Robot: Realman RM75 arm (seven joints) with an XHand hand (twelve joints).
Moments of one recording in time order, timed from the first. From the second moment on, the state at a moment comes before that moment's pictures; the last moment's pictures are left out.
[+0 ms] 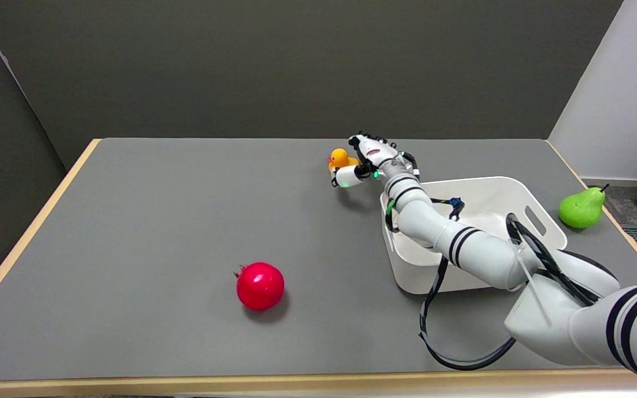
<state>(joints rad) 0.77 -1.31 -2.32 0.51 1.56 0.39 -0.32</state>
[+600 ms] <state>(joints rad) 0.79 -1.32 -2.33 0.52 1.55 0.39 -0.32</state>
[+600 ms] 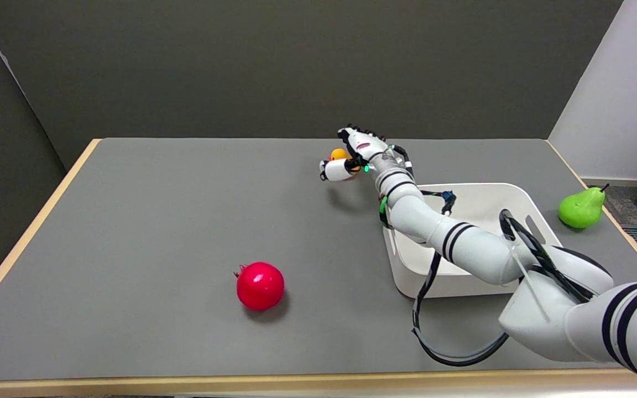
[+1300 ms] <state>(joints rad) 0.81 -1.35 -2.35 0.54 1.55 0.39 -0.32</state>
